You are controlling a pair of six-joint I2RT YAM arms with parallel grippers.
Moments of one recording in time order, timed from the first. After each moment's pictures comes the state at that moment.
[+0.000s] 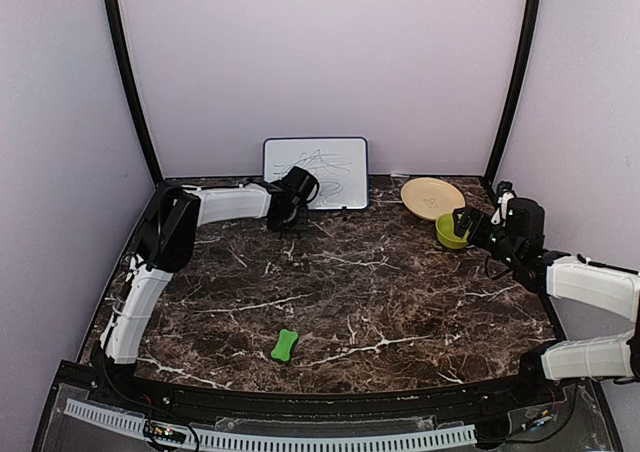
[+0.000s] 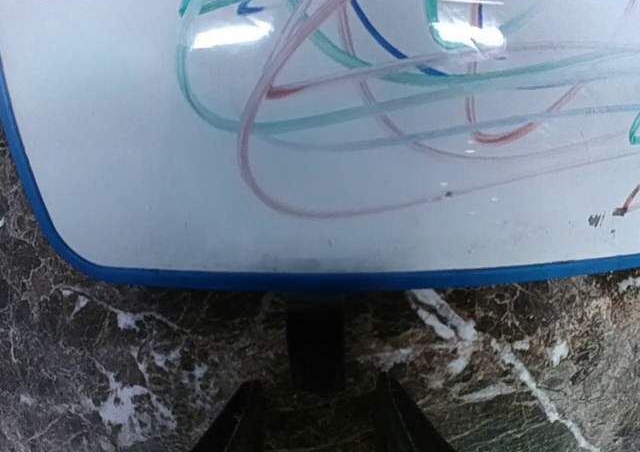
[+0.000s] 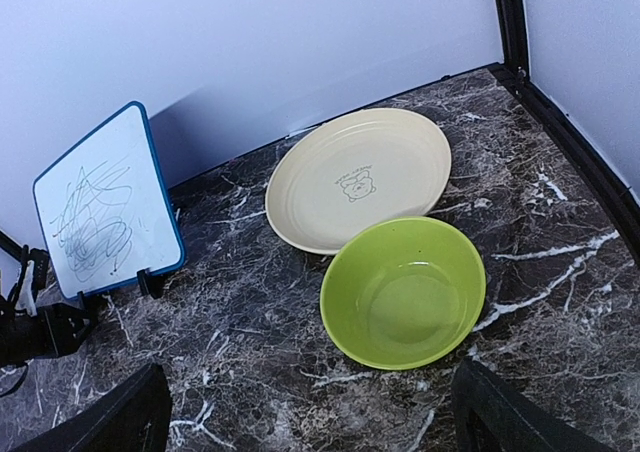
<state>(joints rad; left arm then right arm) -0.64 2.45 1.98 -0.52 -0.43 -0.53 0.27 1.09 0.47 0.27 0.11 0.48</state>
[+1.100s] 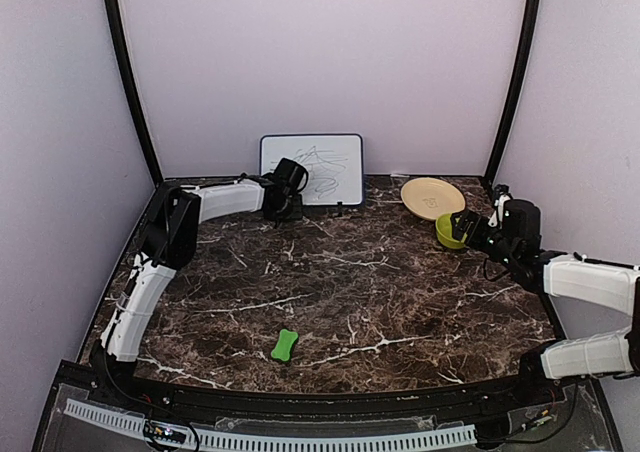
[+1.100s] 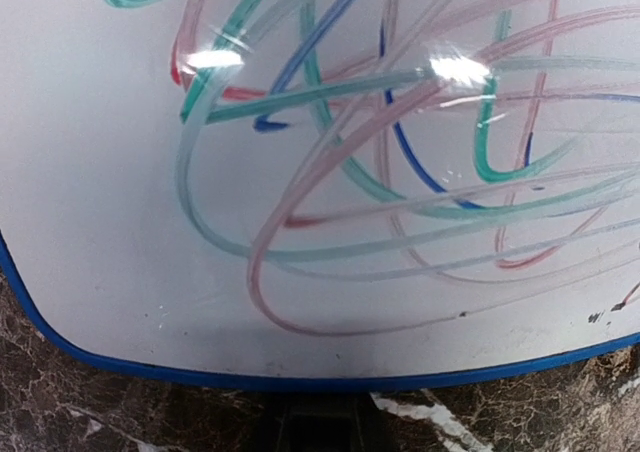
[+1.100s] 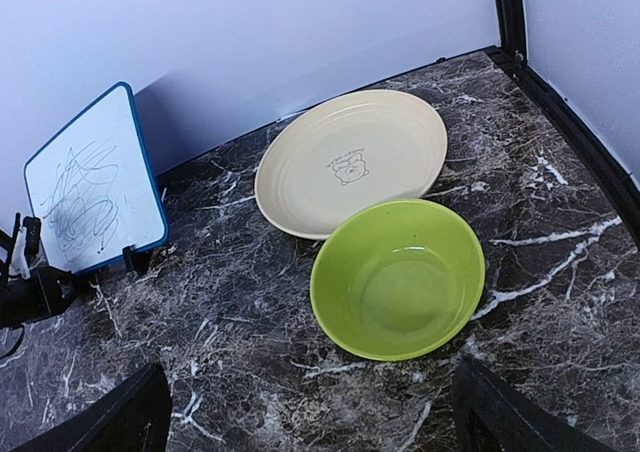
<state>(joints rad) -0.56 2.56 2.14 -0.49 -0.36 -0.50 0.27 1.13 0.47 0.27 0.11 0.48</state>
